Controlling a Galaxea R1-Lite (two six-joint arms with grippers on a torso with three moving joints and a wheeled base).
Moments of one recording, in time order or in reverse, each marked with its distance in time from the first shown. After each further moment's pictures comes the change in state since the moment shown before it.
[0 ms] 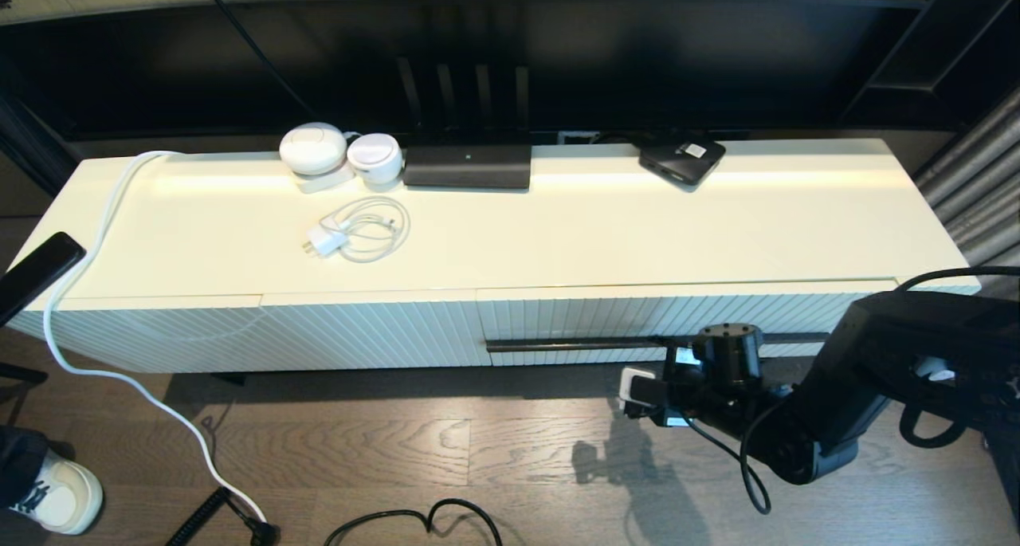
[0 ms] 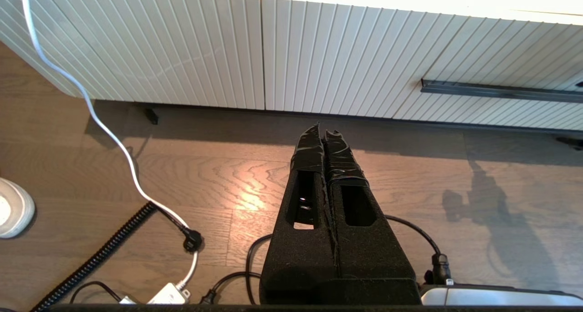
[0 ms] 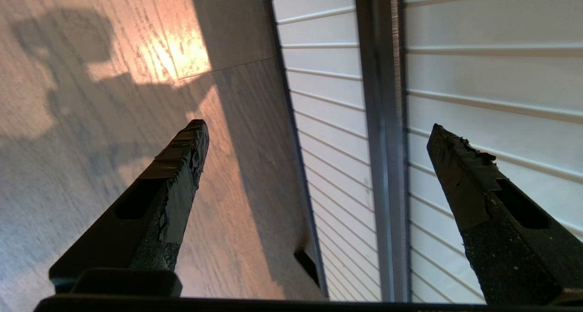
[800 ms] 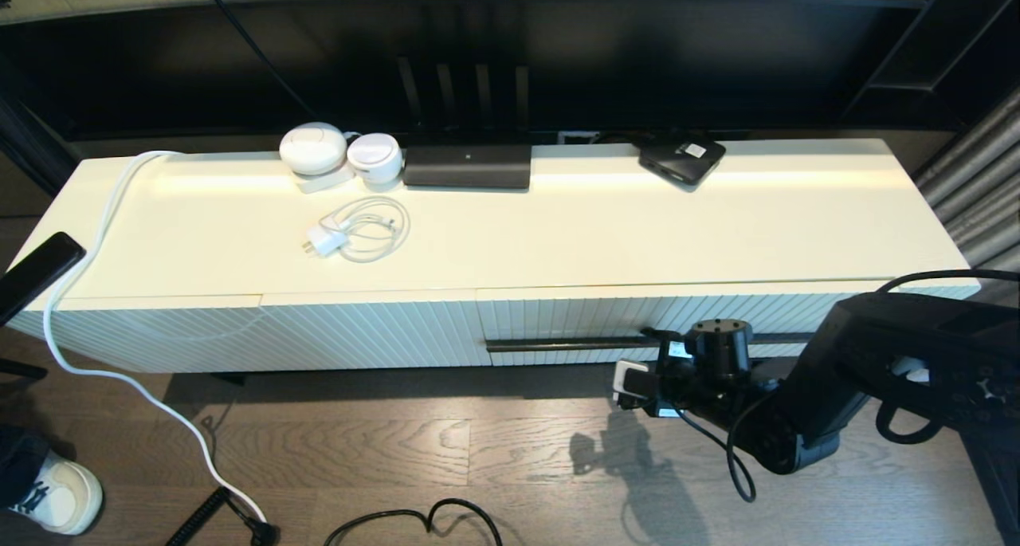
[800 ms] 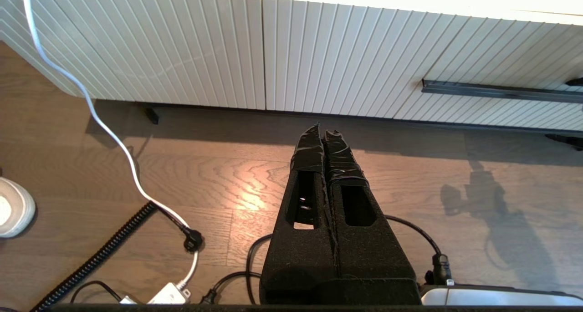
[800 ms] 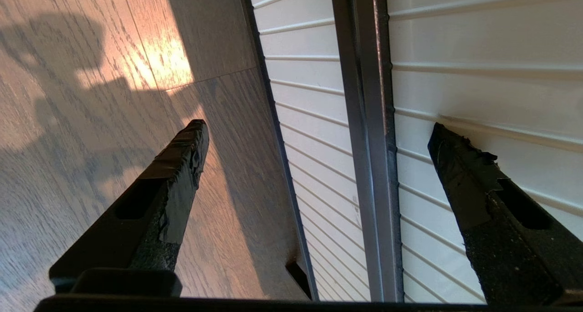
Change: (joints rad) left arm 0.000 0.000 0.000 0.000 0.000 0.000; right arm -0.003 0.055 -0.077 -0.002 0.001 -0.001
